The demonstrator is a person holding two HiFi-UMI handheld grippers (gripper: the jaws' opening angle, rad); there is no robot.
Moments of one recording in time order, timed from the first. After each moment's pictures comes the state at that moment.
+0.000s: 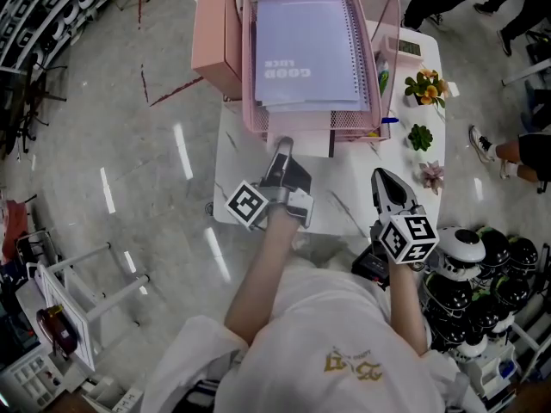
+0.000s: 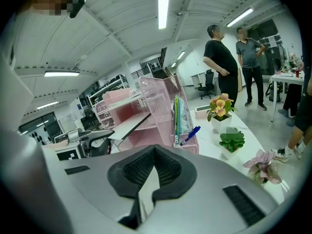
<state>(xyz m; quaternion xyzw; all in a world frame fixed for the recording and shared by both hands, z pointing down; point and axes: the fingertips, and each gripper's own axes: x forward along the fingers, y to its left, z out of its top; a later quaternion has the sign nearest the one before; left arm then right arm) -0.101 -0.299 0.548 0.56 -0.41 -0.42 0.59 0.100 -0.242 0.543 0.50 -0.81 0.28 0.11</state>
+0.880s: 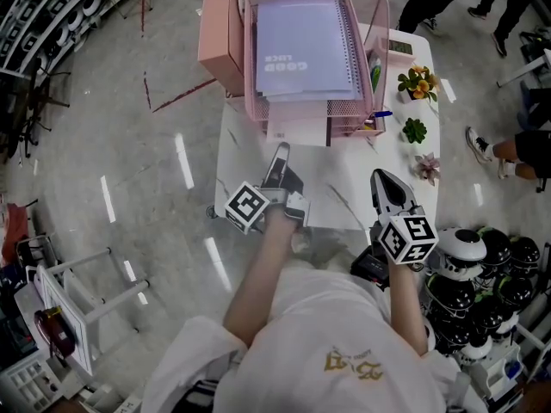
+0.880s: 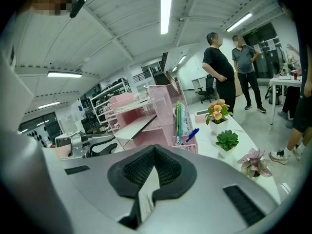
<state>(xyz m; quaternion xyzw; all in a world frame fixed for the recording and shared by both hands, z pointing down) -0.109 -0.260 0.562 0.59 -0.46 -0.34 0.57 0.103 -0.211 0.526 0.51 -0.82 0.26 0.09</state>
